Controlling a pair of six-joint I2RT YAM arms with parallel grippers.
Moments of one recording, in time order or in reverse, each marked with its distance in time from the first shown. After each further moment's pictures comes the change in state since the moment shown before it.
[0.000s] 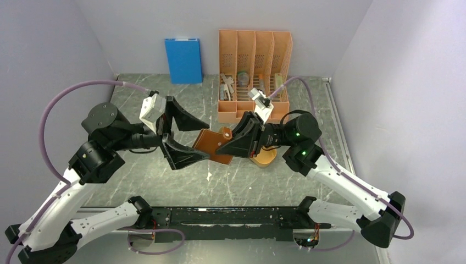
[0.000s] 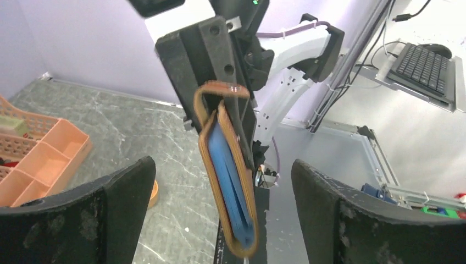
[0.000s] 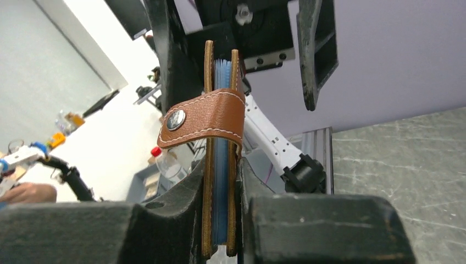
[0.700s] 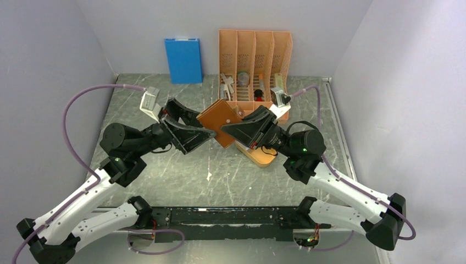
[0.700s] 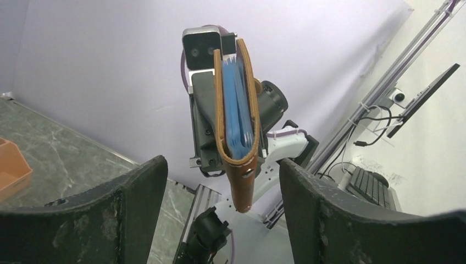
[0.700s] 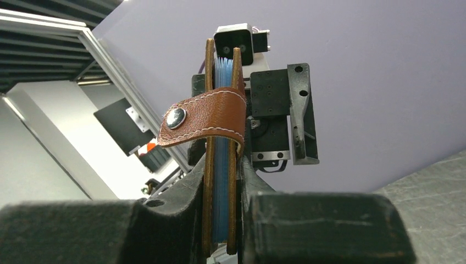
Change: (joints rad) left arm 0.000 -0.087 -0.425 0.697 -0.274 -0.531; right arm 0.047 -0.076 -0.164 0.262 0.486 0.179
